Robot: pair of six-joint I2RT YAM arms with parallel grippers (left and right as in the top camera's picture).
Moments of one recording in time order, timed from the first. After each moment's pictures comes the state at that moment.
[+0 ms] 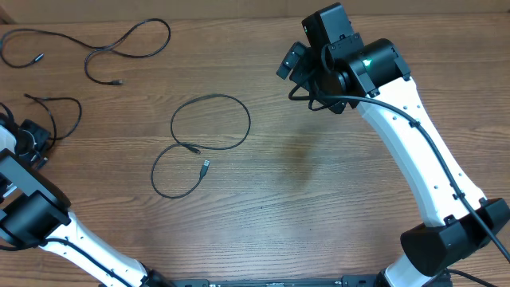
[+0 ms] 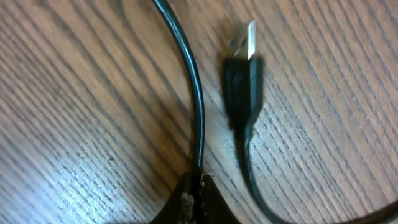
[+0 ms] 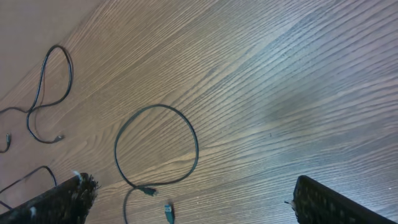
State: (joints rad) left arm 0.77 2.27 1.70 -0.66 0.07 -0.25; right arm 0.45 1.80 1.94 -1.19 0.04 0.96
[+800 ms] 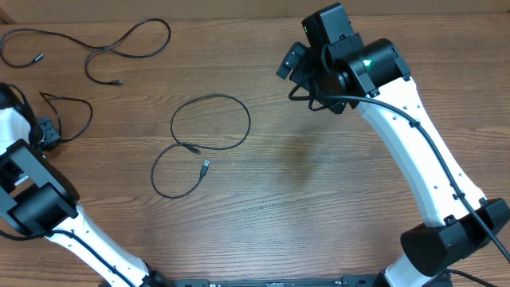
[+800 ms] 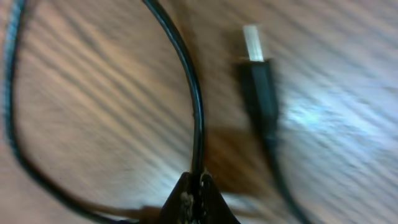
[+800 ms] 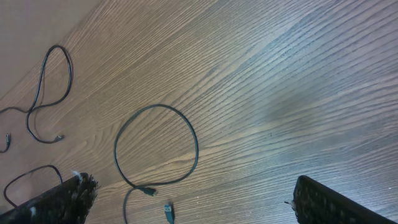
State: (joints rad) left arm 0.68 2.29 1.75 -0.73 -0.21 0.07; right arm 0.45 1.80 1.94 -1.19 0.04 0.96
